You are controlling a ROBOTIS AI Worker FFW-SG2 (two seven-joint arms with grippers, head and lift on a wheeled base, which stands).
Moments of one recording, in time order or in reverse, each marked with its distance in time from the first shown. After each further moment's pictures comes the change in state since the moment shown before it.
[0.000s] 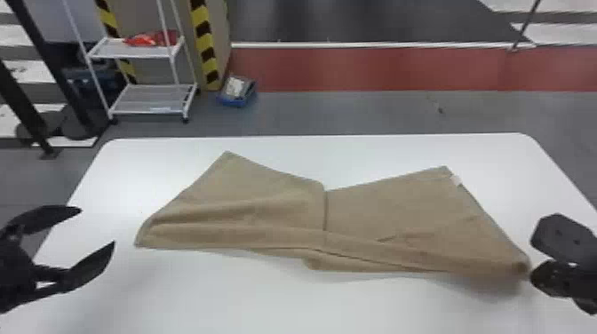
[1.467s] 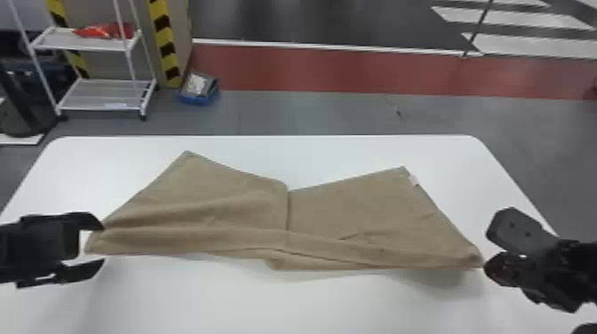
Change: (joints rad) left arm -0.204 0.284 -0.425 0.099 -0.590 -0.036 -0.100; right arm 0.035 0.005 -0.008 -0.077 0.004 0.061 -0.001
